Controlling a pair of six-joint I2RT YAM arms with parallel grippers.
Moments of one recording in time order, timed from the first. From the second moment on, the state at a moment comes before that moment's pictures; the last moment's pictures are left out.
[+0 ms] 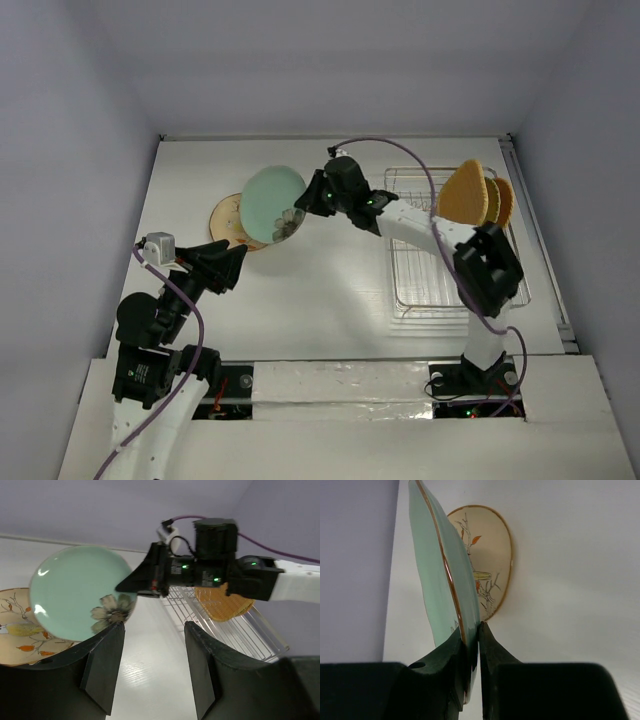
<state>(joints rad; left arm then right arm) -0.23 0.21 0.63 -0.29 0.24 -0.49 0.72 1.84 1.46 -0.08 0.00 0.79</state>
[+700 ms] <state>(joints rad) -0.23 0.21 0.63 -0.29 0.24 -0.49 0.79 2.26 1.68 0.04 -0.10 1.06</state>
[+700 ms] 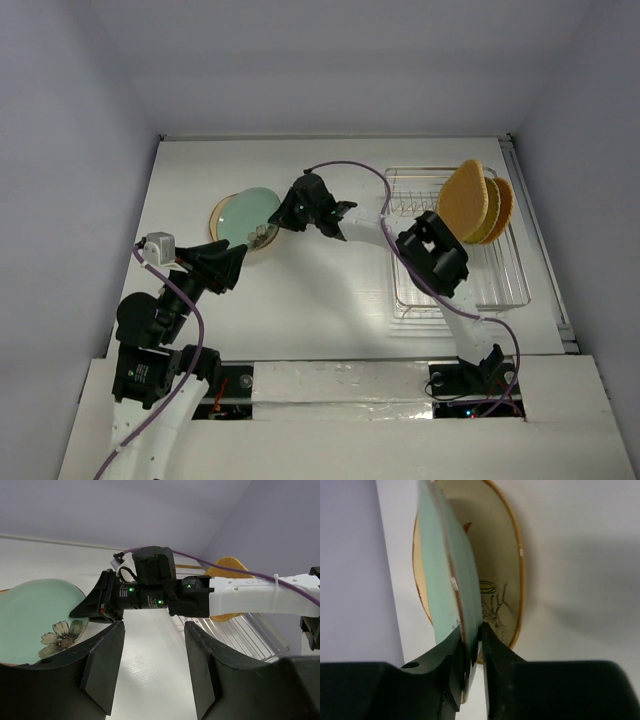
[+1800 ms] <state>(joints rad) -0.23 0.21 0.63 -0.29 0.24 -0.49 0.84 1.86 1.56 -0.38 0.28 0.64</state>
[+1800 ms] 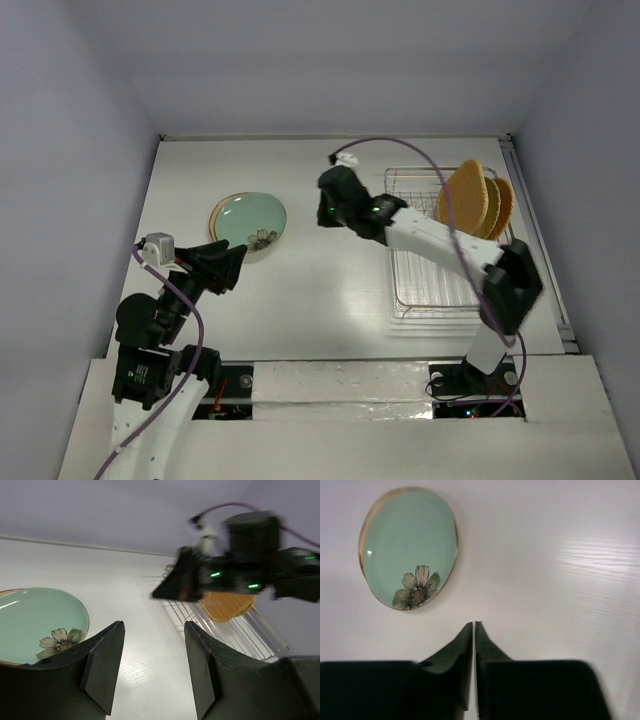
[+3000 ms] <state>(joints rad) -0.23 0.20 0.63 -0.29 0.24 -0.49 0.16 1.17 0.89 -0.30 0.60 0.46</state>
